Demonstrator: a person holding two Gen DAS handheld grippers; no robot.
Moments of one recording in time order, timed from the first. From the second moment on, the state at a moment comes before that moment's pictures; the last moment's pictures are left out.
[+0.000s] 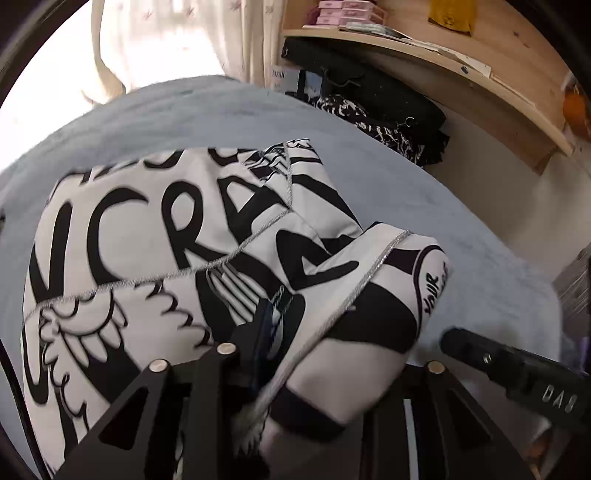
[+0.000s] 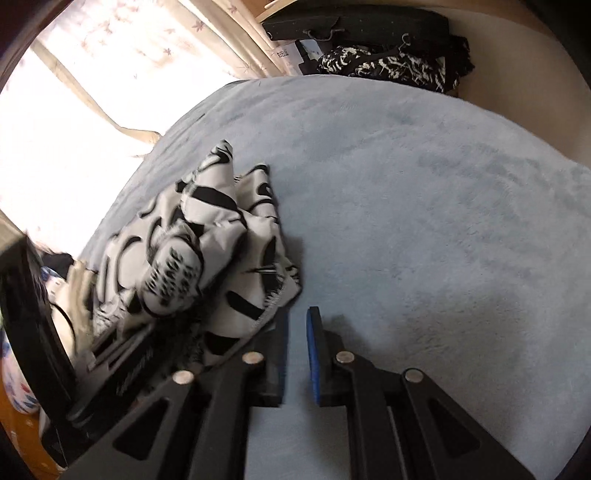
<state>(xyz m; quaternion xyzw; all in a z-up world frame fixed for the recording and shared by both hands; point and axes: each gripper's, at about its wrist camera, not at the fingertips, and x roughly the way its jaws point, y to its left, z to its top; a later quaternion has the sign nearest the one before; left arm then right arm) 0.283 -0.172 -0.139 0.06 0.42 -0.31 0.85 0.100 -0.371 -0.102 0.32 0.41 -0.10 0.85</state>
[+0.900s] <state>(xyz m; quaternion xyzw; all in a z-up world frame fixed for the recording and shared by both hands) 0.260 -0.047 -0.109 0.03 0.41 -0.14 0.90 0.167 -0.357 -0.087 0.24 0.42 -0.05 0.87</state>
